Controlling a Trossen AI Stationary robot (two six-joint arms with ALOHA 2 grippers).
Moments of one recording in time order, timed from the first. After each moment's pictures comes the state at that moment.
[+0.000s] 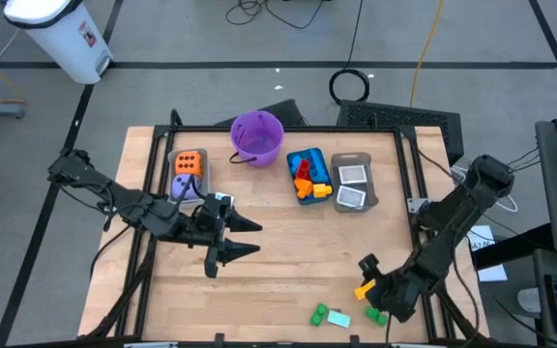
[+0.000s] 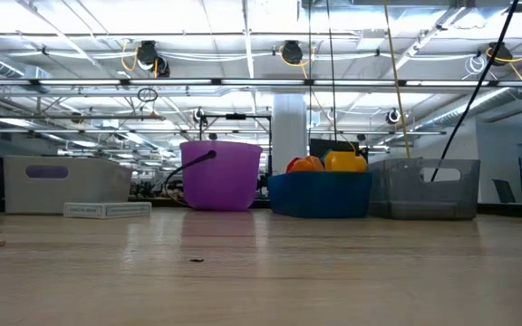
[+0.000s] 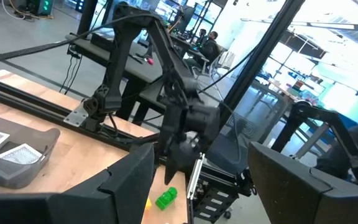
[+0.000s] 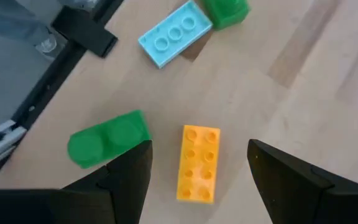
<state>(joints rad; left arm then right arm) -0.49 1.26 1.18 0.06 -0.39 -0.50 0.91 1.41 0.92 -0.64 0.15 0.30</state>
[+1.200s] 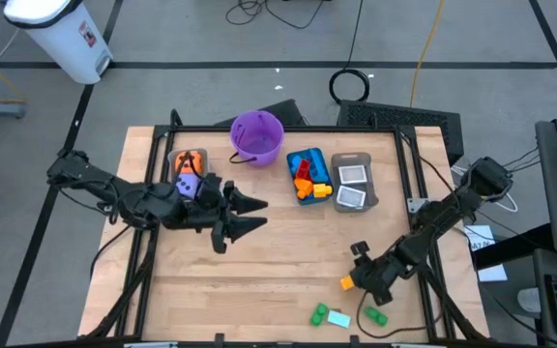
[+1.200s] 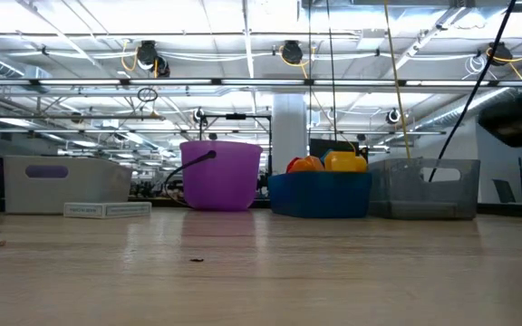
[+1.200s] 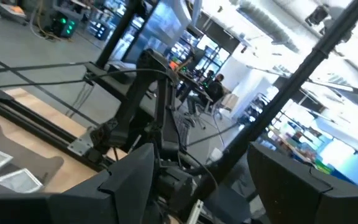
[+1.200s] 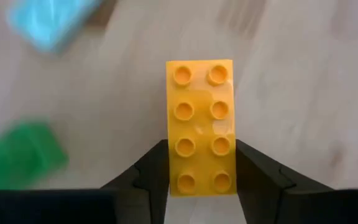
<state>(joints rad) -0.39 1.26 1.18 0.19 -0.41 -0.58 0.75 1.44 0.66 -0.31 0.13 0.38</state>
